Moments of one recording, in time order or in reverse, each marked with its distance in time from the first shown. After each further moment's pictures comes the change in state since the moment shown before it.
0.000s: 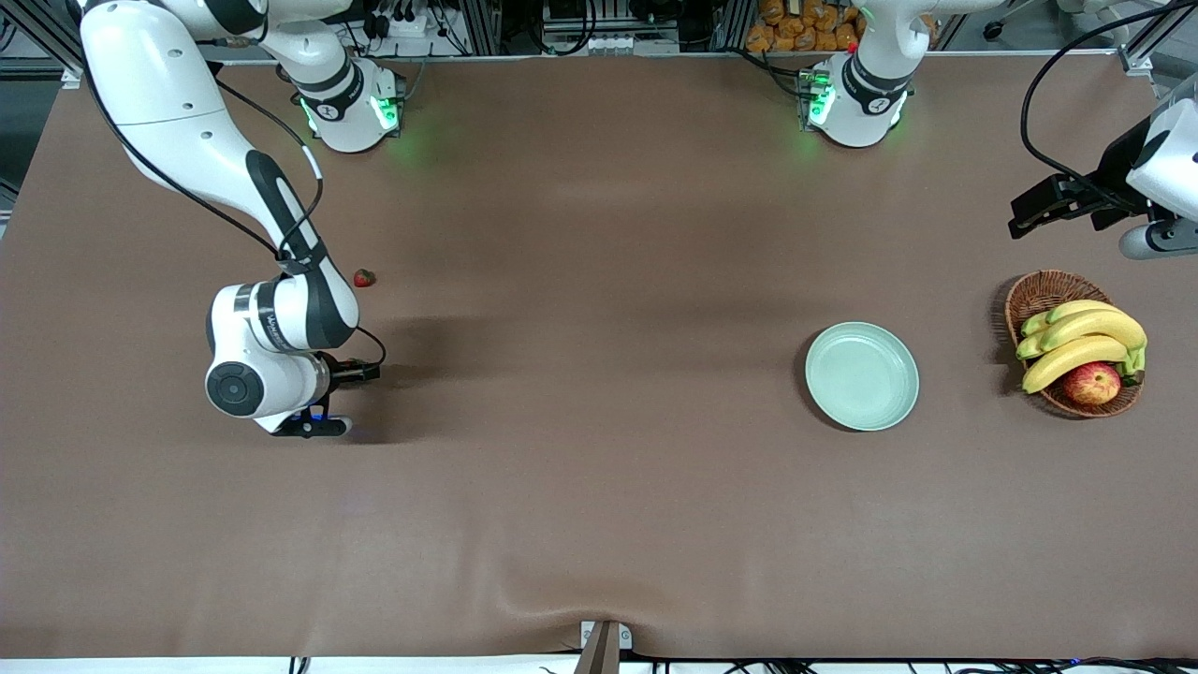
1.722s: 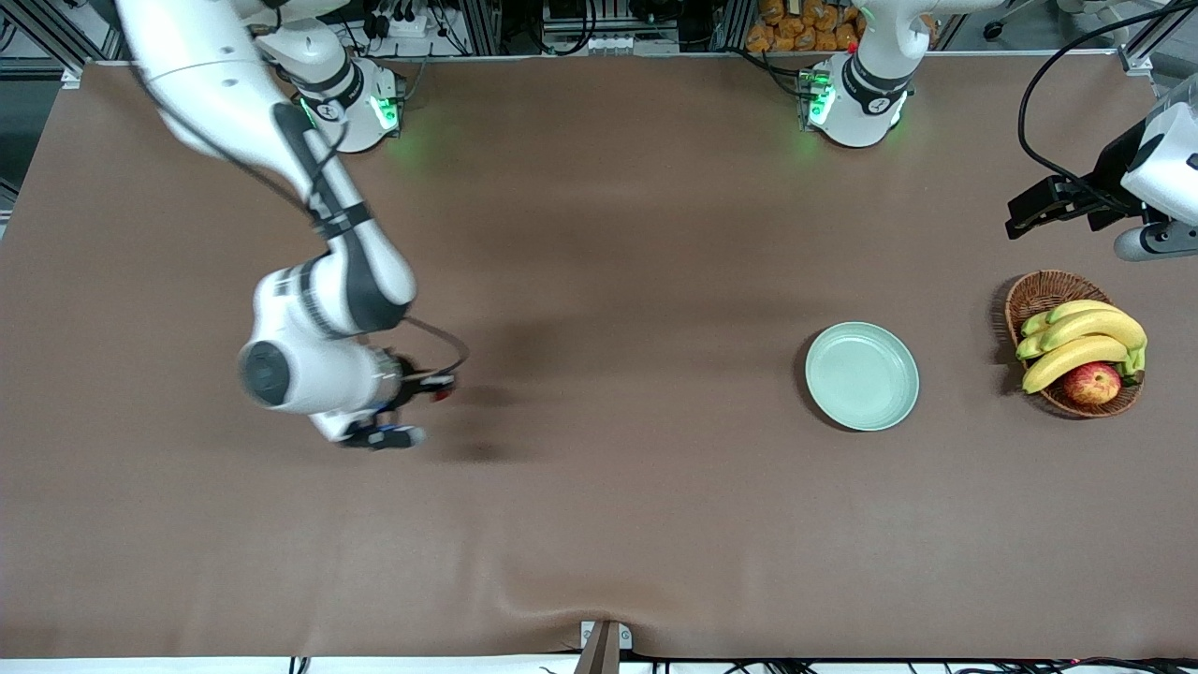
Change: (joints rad) left arm 0.000 0.000 -0.001 -0.008 0.000 0.001 0.000; right arm 0.200 -0.027 0.056 0.193 0.377 -0.021 0.063
